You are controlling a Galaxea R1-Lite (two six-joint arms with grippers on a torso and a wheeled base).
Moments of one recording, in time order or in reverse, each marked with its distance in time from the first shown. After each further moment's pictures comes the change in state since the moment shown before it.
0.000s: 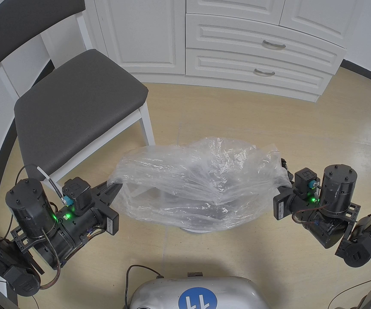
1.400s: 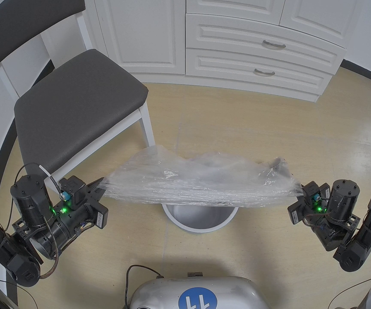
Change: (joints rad) left arm 0.146 0.068 -0.001 -0.002 -0.040 0.078; right arm -0.176 0.181 0.180 -0.397 0.016 -0.295
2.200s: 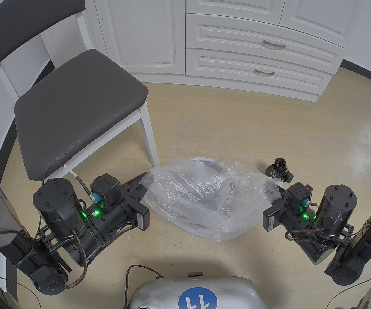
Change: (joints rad) left arm -0.223 0.109 -0.101 -0.147 0.003 -0.155; right arm 0.256 -0.064 -0.048 0.000 -0.007 0.188
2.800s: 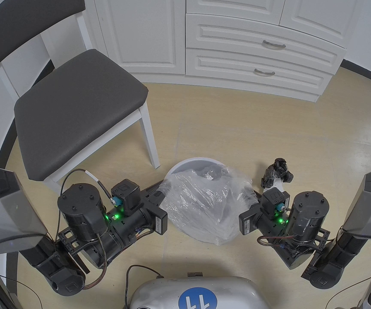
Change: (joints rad) left arm -0.048 0.103 -0.067 -0.001 0.002 -0.088; right arm 0.077 0.141 -0.123 0.000 -0.047 0.095
